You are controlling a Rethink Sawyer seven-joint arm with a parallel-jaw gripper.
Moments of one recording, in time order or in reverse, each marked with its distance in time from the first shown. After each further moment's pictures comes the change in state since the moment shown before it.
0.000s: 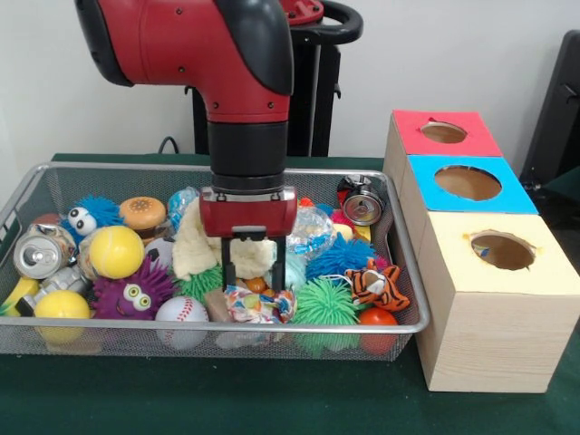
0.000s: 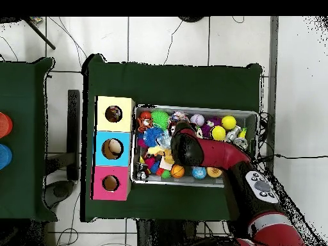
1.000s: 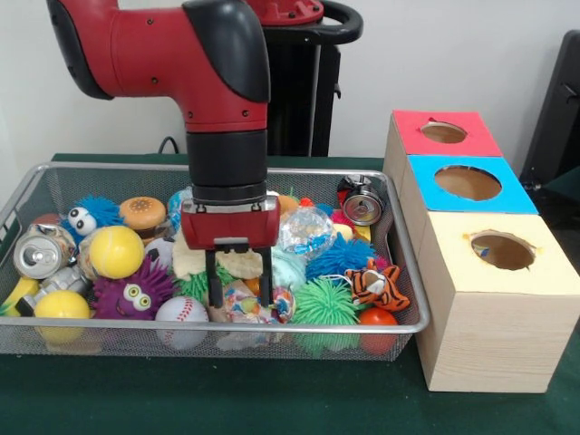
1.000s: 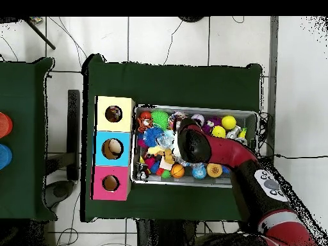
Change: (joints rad) arm -0.074 0.028 0.073 -0.024 -0.001 -0.001 0.000
